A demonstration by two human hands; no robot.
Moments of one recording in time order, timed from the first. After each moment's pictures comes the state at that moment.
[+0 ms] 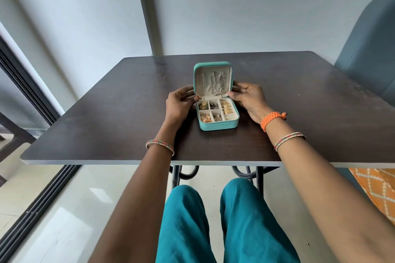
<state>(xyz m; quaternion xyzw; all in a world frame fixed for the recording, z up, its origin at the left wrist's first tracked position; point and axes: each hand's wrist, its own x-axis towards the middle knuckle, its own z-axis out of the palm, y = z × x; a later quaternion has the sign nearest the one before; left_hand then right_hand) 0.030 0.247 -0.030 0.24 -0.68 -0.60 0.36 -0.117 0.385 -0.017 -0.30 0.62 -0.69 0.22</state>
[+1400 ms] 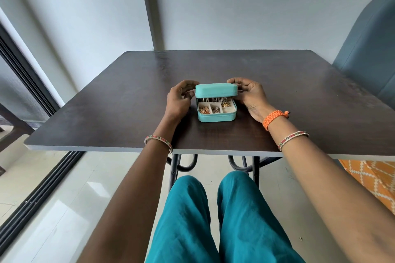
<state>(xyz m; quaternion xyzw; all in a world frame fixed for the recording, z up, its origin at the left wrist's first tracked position) 0.041 0.254 -0.034 0.21 -0.74 -0.51 0.39 -0.107 0.402 -0.017 -0.33 0.60 -0.69 0.23</state>
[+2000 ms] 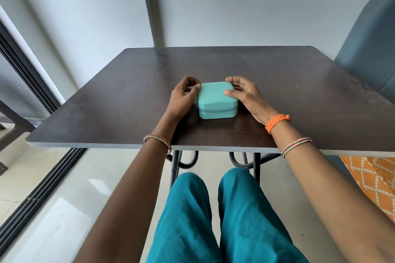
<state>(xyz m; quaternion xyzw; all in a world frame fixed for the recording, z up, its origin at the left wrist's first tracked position) 0.045 0.260 -0.033 0.20 -0.76 -0.51 0.35 -0.099 0.410 -0.023 -0.42 0.66 -0.59 0.22</state>
